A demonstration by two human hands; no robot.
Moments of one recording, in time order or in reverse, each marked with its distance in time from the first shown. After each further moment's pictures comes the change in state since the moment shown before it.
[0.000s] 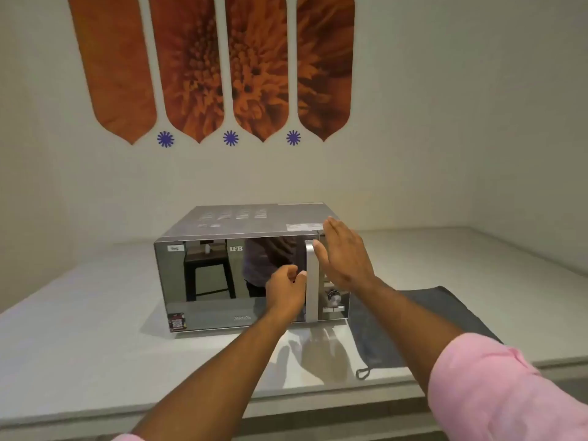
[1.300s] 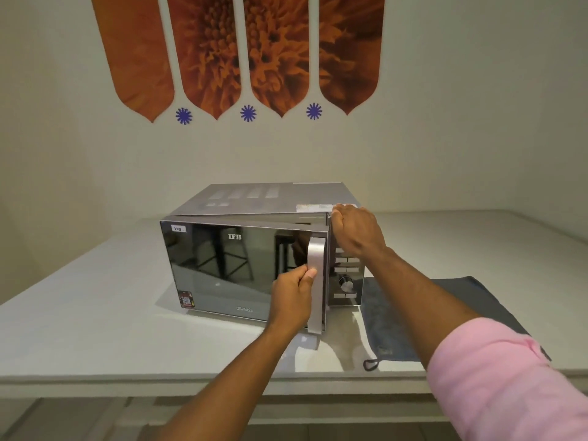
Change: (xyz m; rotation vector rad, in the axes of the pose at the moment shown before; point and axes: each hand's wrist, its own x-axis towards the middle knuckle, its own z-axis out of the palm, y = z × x) left_hand -0.039 -0.020 0.001 0.074 0.012 0.170; right_hand 0.039 0.022 0.019 0.117 0.002 0.024
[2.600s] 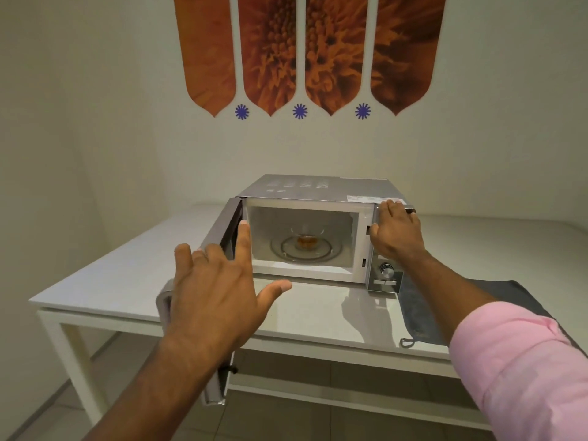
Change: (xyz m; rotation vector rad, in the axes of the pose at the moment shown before) left_hand -0.139 0.105 -0.224 1.459 0.005 -0.068; right_hand -0.039 -0.022 0.003 -0.213 -0.131 0.026
